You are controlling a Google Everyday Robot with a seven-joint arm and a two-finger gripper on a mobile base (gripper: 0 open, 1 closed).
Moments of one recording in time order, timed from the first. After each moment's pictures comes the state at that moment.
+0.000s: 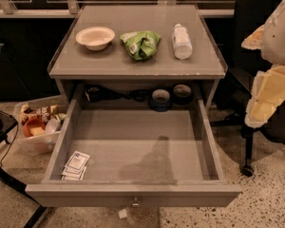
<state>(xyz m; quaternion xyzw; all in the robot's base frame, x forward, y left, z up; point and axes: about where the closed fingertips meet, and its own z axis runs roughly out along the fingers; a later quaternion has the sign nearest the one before) 0.438 -0.217 0.977 -0.60 0.78 -0.03 0.16</state>
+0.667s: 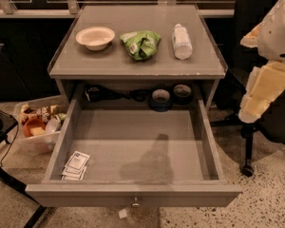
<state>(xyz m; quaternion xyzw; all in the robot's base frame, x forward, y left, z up) 0.447 -0.214 0.978 -0.59 0.79 -0.03 0.17</state>
